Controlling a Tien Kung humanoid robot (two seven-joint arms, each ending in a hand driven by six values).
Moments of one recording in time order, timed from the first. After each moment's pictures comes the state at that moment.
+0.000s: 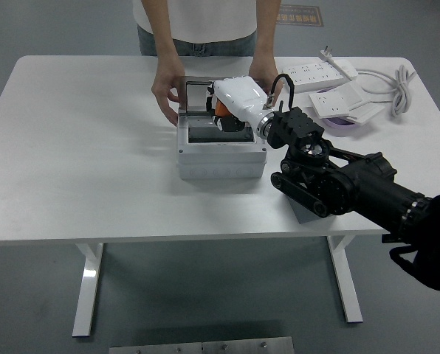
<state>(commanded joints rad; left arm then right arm) -0.13 0.21 -1.71 -0.38 1.65 0.00 0.62 1.01 -0.03 0.34 0.66 -1.75 -0.34 -0.02</state>
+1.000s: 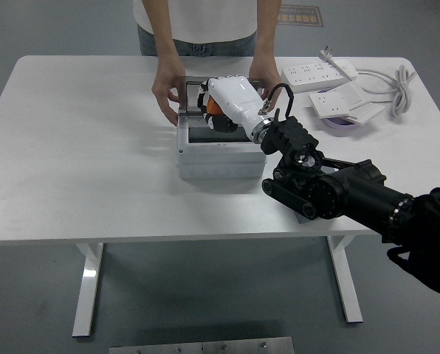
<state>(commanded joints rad) -0.11 0.22 -1.76 -0.42 1.71 -0.01 0.65 1.03 0.00 0.20 0.61 -1.58 -0.52 0.03</state>
